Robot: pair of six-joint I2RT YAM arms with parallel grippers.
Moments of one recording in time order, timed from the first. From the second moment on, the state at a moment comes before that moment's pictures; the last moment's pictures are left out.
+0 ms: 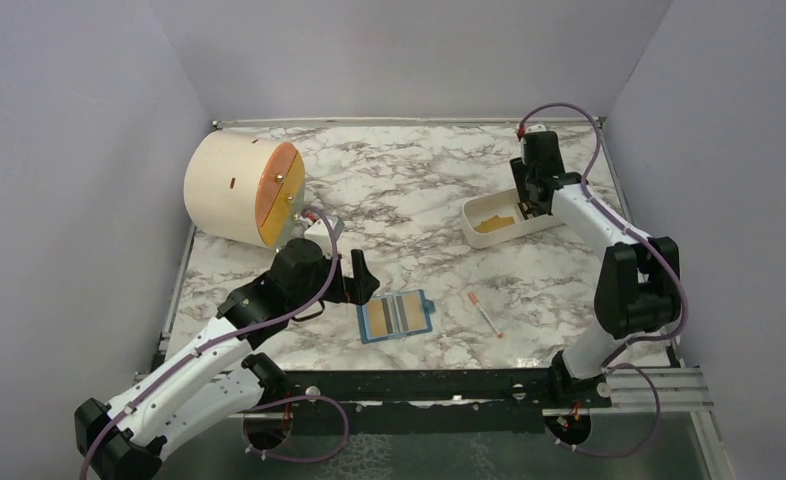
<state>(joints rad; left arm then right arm) -0.72 0.75 0.65 -0.45 0.00 -0.53 0.22 1.64 1.21 -0.31 0.44 -0.18</state>
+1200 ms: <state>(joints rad) -0.72 0.71 0.65 -0.50 -0.11 -0.53 -0.03 1.94 1.37 -0.26 0.41 -0.49</state>
